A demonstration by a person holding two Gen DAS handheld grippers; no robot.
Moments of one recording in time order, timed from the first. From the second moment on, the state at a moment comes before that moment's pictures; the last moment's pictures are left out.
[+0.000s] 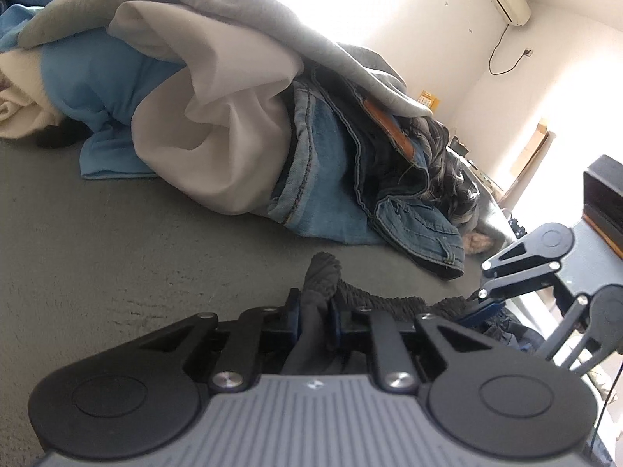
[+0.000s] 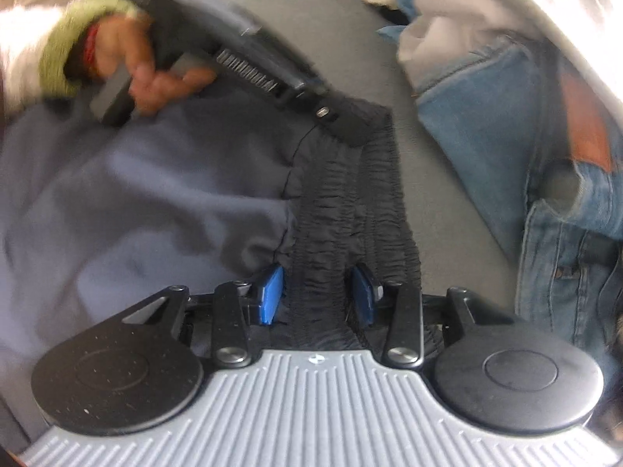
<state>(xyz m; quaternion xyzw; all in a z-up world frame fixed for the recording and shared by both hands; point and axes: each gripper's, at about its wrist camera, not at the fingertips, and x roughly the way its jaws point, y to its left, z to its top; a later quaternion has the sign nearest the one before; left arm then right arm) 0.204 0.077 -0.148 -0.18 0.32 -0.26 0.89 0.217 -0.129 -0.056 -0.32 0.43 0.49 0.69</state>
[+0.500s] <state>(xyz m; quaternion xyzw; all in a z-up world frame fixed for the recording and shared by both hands) 0.206 0.086 -0.152 -0.22 0.32 -0.28 0.88 0.160 -0.135 -0.050 -0.35 0.28 0.42 0.79</state>
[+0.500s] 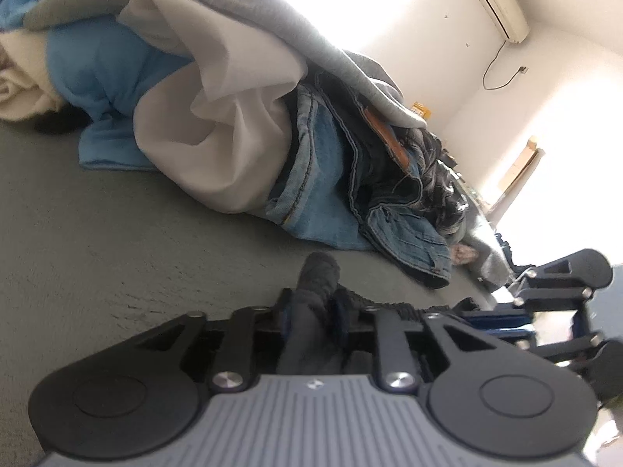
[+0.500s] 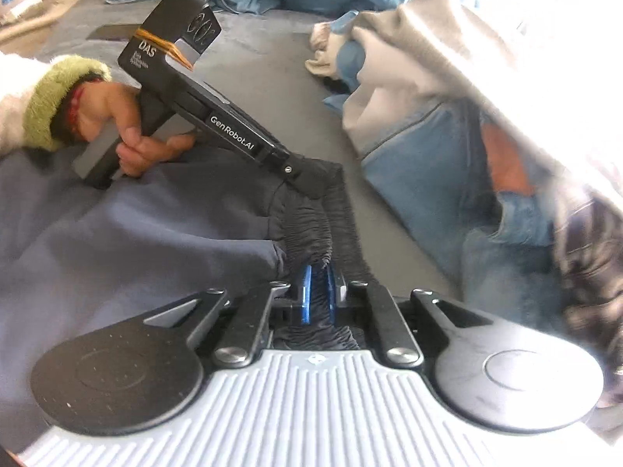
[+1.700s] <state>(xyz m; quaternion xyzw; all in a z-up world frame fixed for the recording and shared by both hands) 0.214 0.079 -0.129 -0.07 0.34 -0.21 0.91 0.171 -0.117 -0.099 -0.43 0.20 0.32 0.82</state>
